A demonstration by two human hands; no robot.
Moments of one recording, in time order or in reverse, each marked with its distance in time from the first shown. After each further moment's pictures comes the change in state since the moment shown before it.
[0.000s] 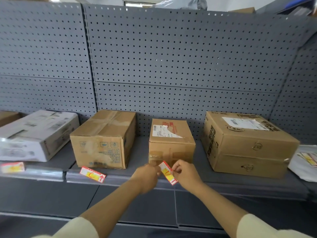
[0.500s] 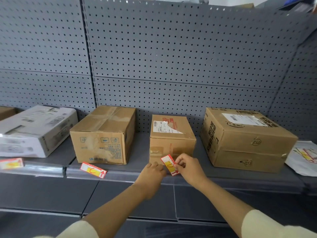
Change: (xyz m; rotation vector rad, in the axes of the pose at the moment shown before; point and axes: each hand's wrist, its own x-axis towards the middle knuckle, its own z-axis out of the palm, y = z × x) left_hand -0.004 0.006 0.027 0.219 0.161 0.224; right_hand -0.003 0.003 -0.006 0.013 0.051 -0.039
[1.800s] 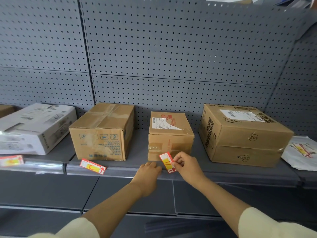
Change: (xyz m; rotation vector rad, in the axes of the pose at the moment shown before) left_hand -0.016 0.005 -0.009 -0.170 -0.071 -0.144; right_hand -0.012 0.003 0.005 0.012 0.005 -0.036
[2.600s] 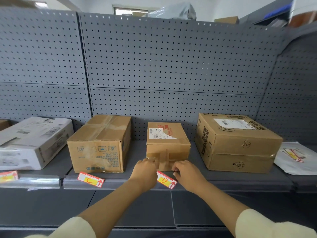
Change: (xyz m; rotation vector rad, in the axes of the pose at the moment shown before) left_hand 0.018 -0.003 -0.040 0.047 0.133 -0.058; right_hand 0.002 -0.009 -0.017 -0.460 -0.039 -0.166
